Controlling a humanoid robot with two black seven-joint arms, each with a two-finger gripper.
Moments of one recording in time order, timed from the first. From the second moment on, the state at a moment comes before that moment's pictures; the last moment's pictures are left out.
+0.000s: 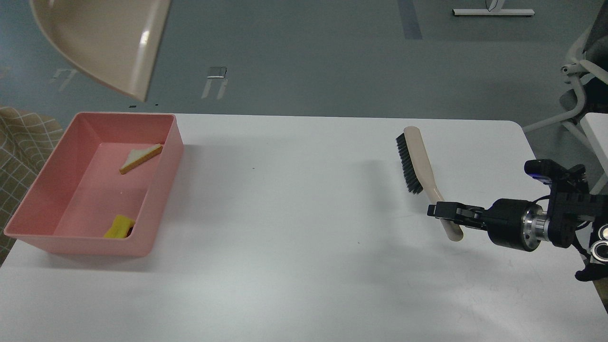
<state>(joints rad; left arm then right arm) -0.59 0.89 -1.18 -1.20 1.11 -0.10 -0.39 0.78 -0.91 0.23 1.54 -1.08 0.29 0.01</state>
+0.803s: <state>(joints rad) -0.44 0.18 -0.93 -1.00 1.10 0.24 -0.24 0.75 -0.91 0.23 1.51 -1.09 0.29 0.02</state>
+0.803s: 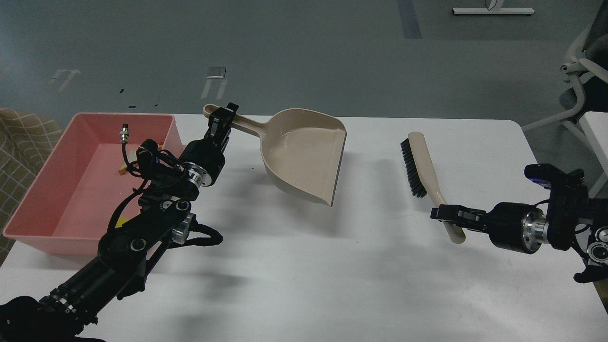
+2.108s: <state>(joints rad) -0.33 0.22 -0.69 -1.02 1.10 0.34 -0.30 0.70 -0.90 0.23 1.51 -1.08 0.29 0.02</state>
